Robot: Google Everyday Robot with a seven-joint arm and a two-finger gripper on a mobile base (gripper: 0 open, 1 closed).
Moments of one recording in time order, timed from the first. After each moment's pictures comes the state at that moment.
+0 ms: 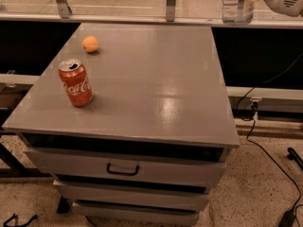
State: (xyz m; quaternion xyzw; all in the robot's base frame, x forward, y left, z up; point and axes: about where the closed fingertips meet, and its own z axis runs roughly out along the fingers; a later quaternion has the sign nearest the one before) arm 0.639 -0.194 1.106 -0.31 0.62 0.28 0.66
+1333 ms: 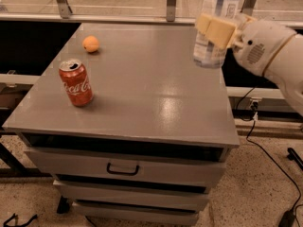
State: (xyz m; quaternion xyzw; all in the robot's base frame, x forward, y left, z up) arm 0.556 -0.131 1.055 -0.18 0.64 0.29 0.69
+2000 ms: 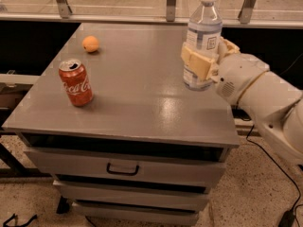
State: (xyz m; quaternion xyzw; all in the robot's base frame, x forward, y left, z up) arm 0.543 -0.112 1.001 -0.21 0.63 0.21 0.72
